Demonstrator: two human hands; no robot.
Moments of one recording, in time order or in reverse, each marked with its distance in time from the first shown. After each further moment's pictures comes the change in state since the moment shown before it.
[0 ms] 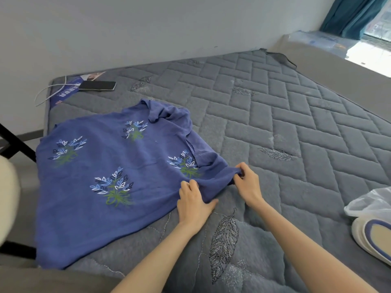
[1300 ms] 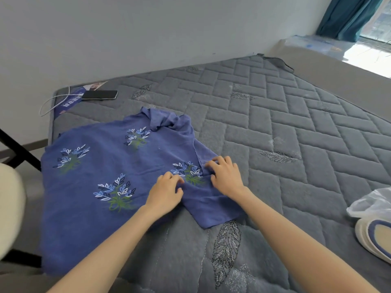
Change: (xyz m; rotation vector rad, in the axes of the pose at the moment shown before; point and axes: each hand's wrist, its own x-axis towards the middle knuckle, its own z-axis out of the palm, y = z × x) left_hand 0.038 -0.048 -0.075 0.097 -0.134 0.233; right_hand 0.015 -0.050 0.033 -0.878 -0.234 -0.362
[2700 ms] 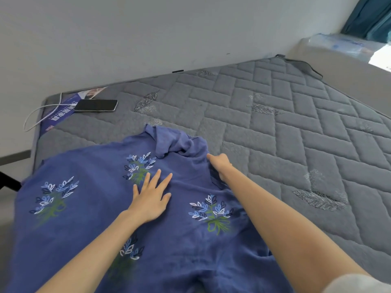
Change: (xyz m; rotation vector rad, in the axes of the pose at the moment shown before) left_hand 0.141 -0.092 -0.037 0.132 -0.267 -0.146; right_hand 0.231 -0.016 0.028 0.980 -0.260 0.757
